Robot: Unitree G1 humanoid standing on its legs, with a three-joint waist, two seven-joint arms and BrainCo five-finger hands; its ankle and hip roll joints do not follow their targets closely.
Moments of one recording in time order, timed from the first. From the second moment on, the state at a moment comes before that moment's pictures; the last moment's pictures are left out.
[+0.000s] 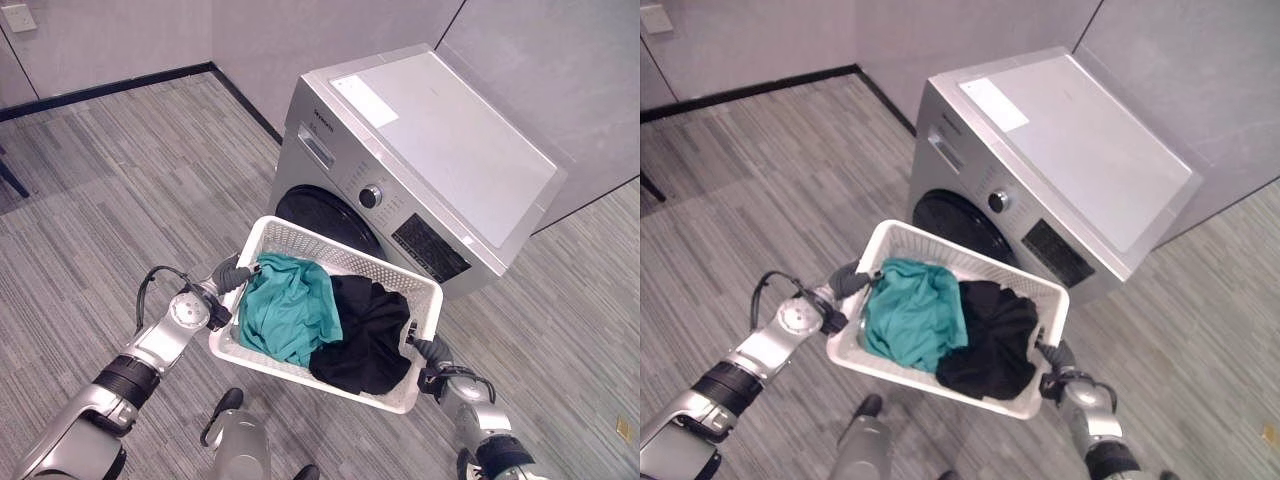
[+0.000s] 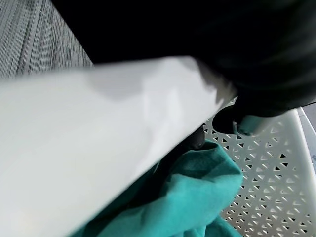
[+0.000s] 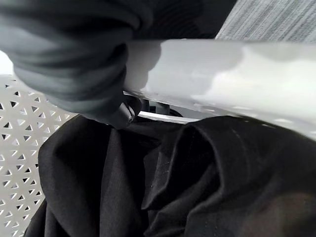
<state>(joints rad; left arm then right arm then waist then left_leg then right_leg) -0.47 0.70 -0.52 0.35 -0.12 0.11 -0.02 -0.13 -0.27 0.15 0.58 0.48 0.06 -0.04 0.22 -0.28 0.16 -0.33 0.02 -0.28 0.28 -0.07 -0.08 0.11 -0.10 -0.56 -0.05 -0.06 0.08</state>
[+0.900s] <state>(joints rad) 0.06 0.39 -0.17 0.22 0.00 0.11 -0.03 -0.03 -0.49 0.17 0.29 0.08 0.18 0.13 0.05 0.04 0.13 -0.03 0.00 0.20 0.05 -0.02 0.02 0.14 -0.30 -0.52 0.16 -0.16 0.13</state>
